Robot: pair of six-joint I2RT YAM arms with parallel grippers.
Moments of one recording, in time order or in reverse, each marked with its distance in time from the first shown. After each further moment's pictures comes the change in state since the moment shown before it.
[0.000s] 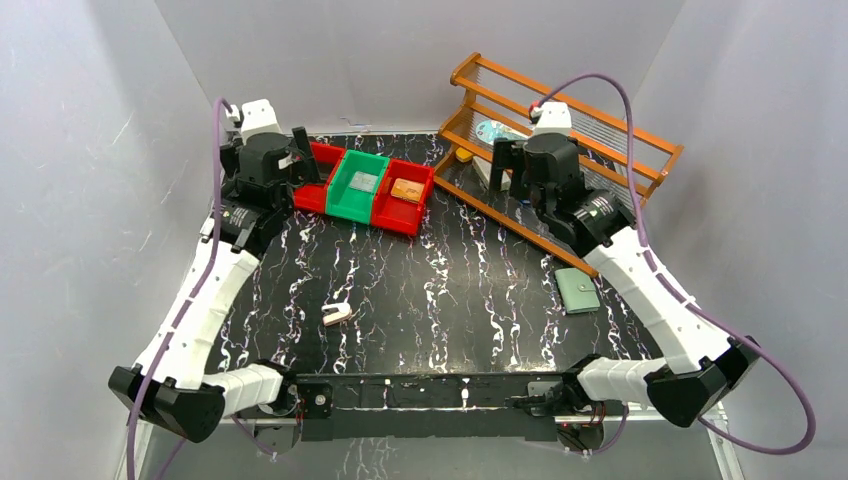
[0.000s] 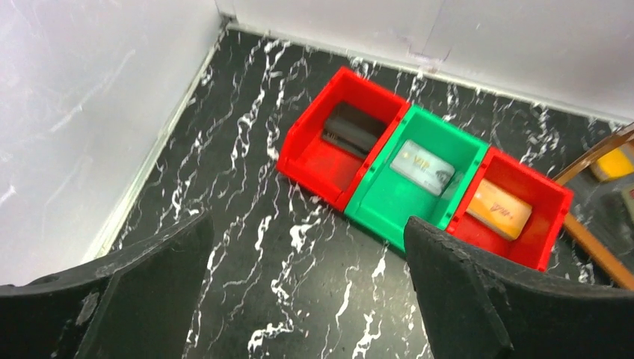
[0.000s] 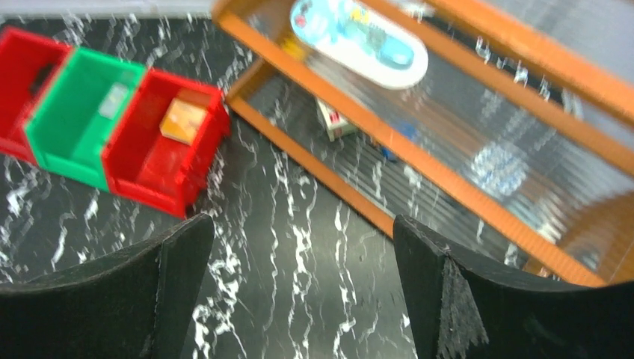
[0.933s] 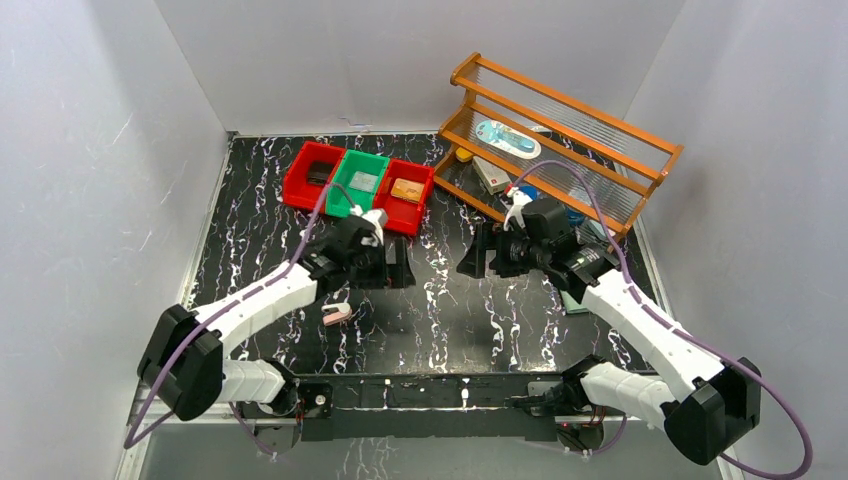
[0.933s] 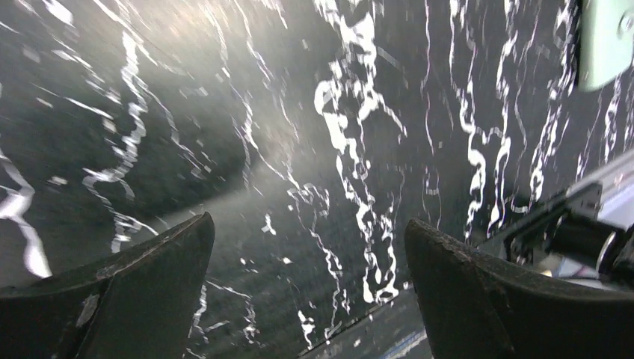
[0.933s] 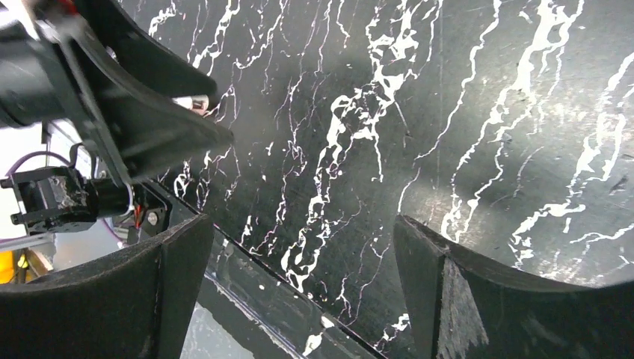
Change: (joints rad) left arm -0.254 0.088 -0.599 0.219 0.775 -0.357; right arm -0.084 -0.216 -0.589 0.112 -0.797 0.200
